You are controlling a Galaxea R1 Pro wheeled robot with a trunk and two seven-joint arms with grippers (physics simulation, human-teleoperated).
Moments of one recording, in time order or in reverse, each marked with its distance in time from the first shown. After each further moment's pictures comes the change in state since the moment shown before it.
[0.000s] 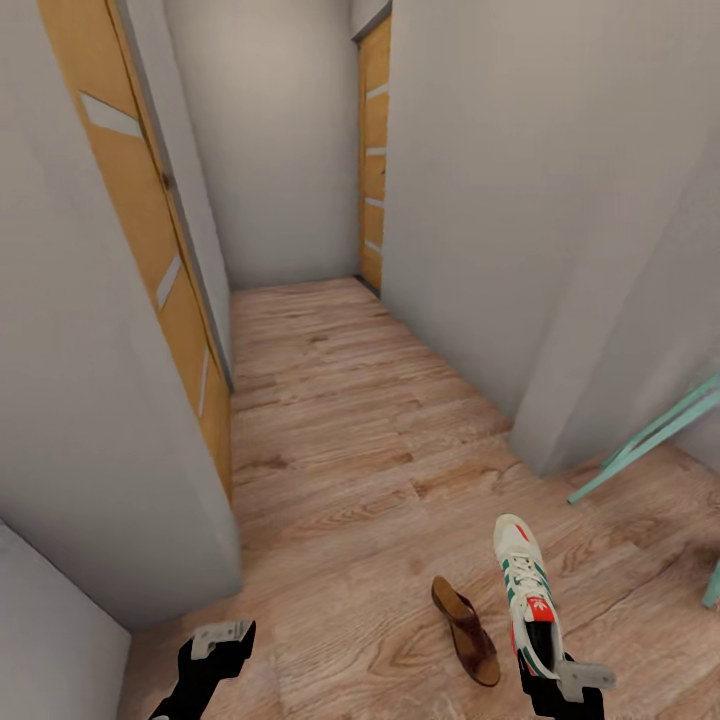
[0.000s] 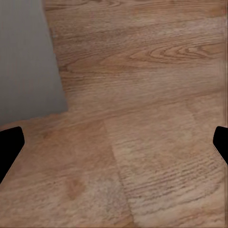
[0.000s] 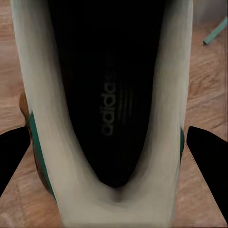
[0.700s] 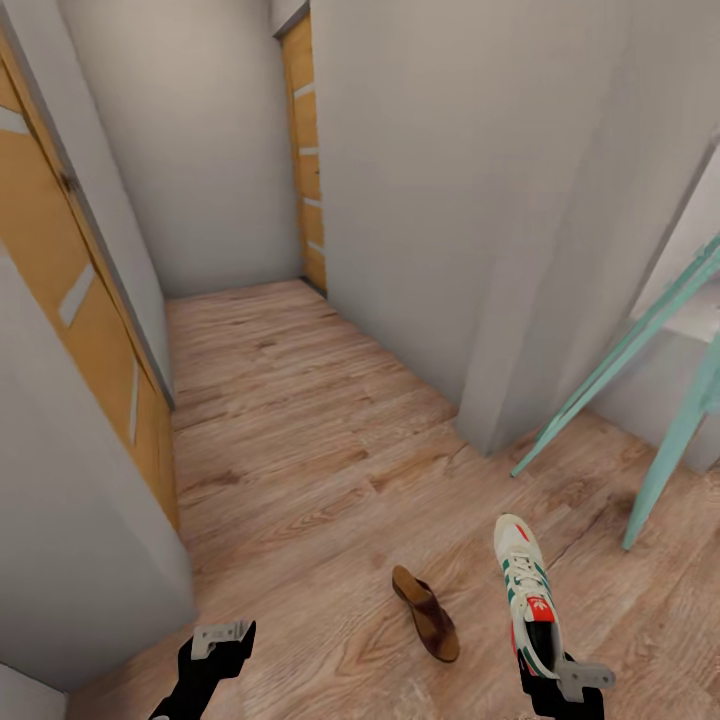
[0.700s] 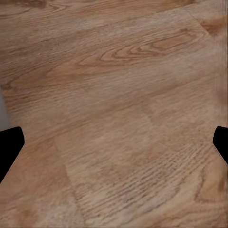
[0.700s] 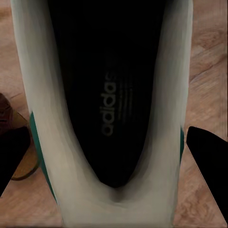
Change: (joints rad) left arm 0.000 0.000 0.000 0.000 0.000 0.000 0.000; right arm 0.000 0.000 0.000 0.000 -0.001 0.000 -0.001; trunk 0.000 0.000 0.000
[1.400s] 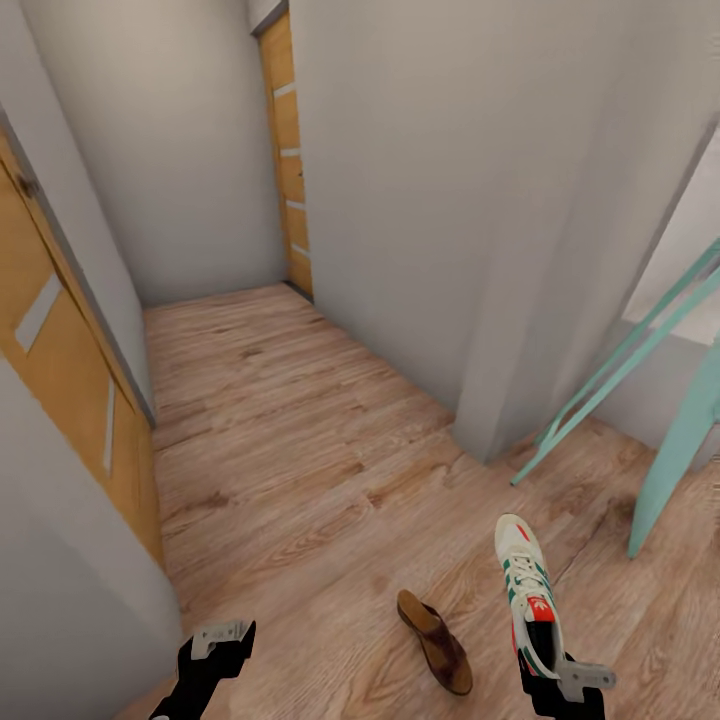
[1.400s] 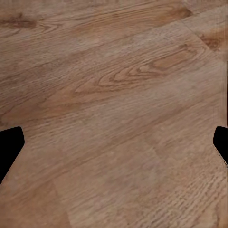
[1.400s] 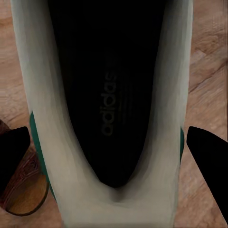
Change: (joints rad) left arm 0.000 0.000 0.000 0.000 0.000 0.000 0.000; right arm 0.000 0.000 -0.001 0.000 -0.002 0.000 -0.001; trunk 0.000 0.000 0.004
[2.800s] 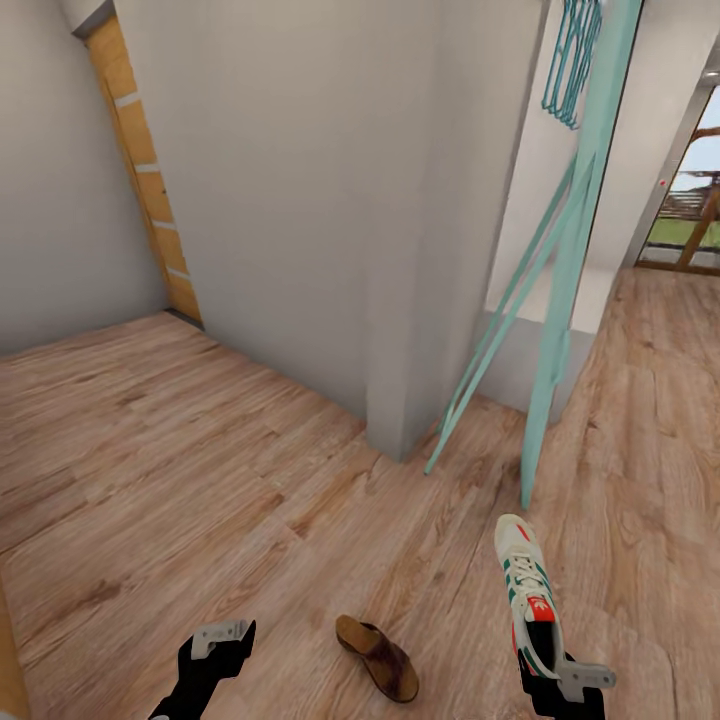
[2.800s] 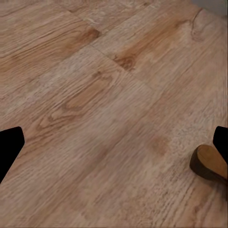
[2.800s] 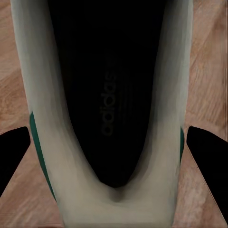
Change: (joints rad) left arm 0.000 0.000 0.000 -0.001 0.000 -0.001 0.000; right arm 0.000 0.000 -0.001 0.000 -0.001 0.000 0.000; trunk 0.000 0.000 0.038
